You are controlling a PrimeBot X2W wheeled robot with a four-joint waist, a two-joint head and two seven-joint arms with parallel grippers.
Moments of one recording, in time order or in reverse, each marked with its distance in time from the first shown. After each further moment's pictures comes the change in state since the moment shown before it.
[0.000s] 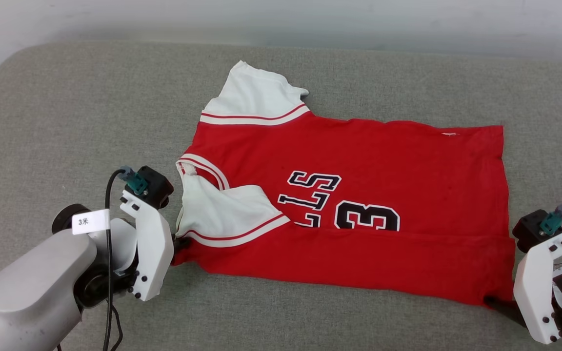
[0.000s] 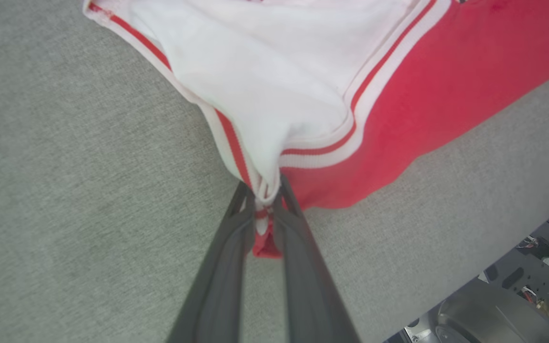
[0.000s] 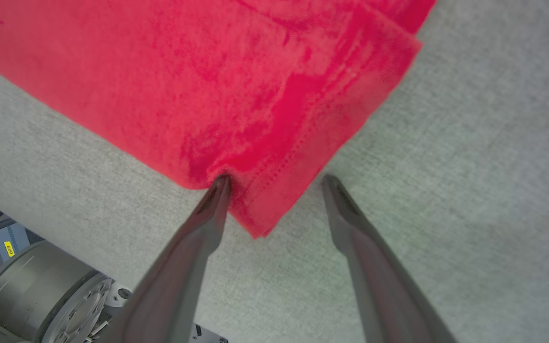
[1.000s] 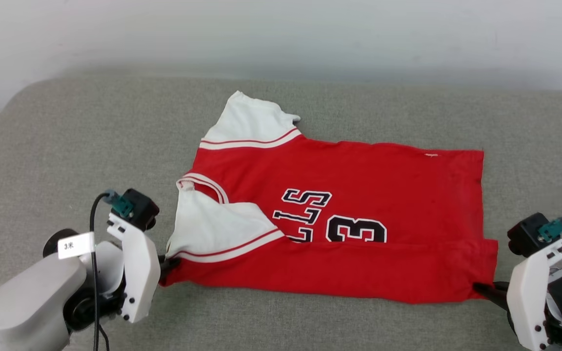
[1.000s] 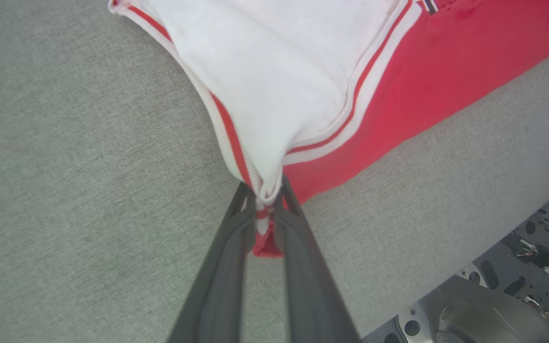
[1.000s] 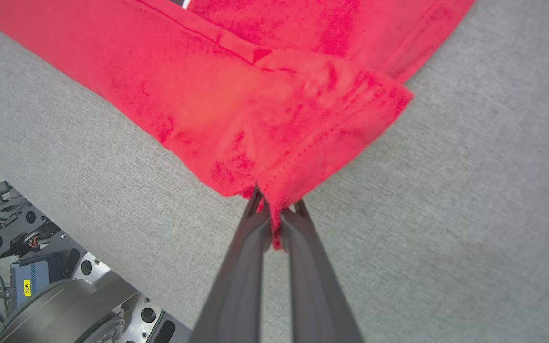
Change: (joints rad) left arm 0.038 0.037 -0.058 0.032 -0.054 0.000 -0.098; right arm 0.009 -0.020 0.071 -0.027 0.090 0.000 -0.222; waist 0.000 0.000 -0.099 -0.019
